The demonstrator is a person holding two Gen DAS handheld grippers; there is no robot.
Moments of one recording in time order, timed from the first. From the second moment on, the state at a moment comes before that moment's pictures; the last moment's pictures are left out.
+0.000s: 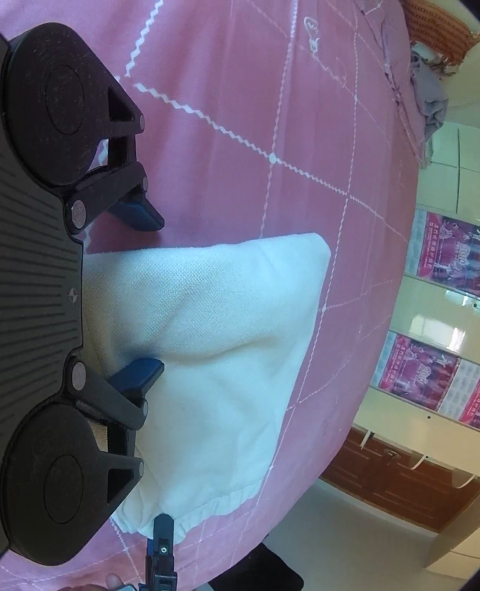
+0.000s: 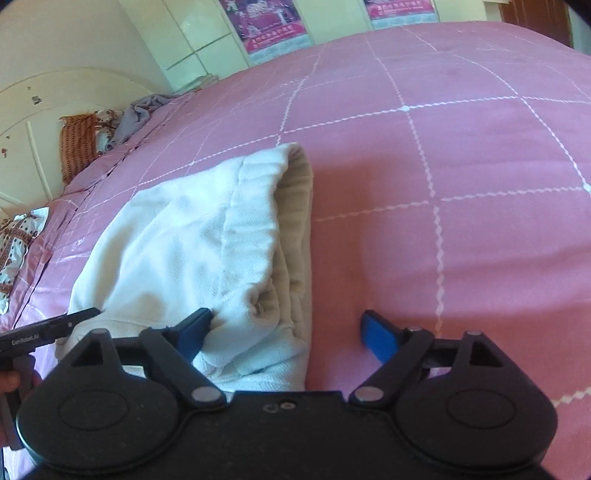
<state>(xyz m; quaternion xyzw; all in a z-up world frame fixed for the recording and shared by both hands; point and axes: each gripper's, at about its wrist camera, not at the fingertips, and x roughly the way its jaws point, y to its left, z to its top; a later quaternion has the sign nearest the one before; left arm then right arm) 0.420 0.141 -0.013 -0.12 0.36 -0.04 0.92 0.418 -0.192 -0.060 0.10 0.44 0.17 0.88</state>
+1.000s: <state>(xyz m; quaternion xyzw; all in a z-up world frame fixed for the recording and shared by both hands) 0.026 0.077 0.189 -0.05 0.22 -0.03 0.97 0.007 -0.144 0.157 -0.02 0.25 0.10 0.96</state>
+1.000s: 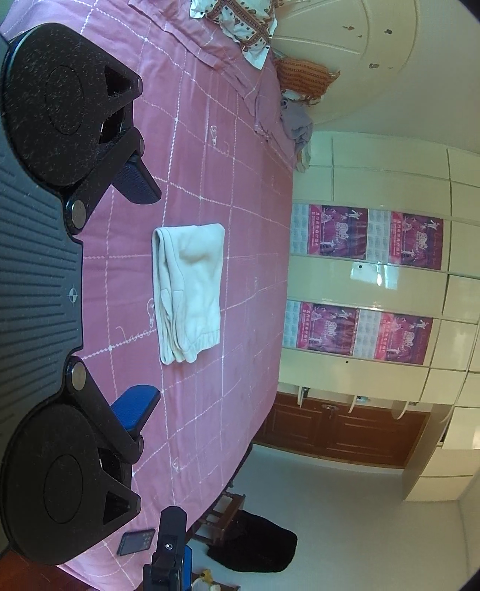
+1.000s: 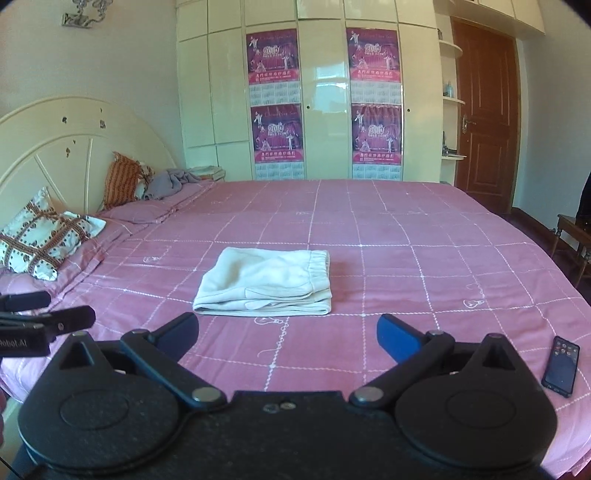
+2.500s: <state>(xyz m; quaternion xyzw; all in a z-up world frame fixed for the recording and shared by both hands) -0.007 0.074 0.194 -0.05 0.18 -0.07 0.98 -0.029 -0.129 0.150 0.00 0.22 0.10 0.97</state>
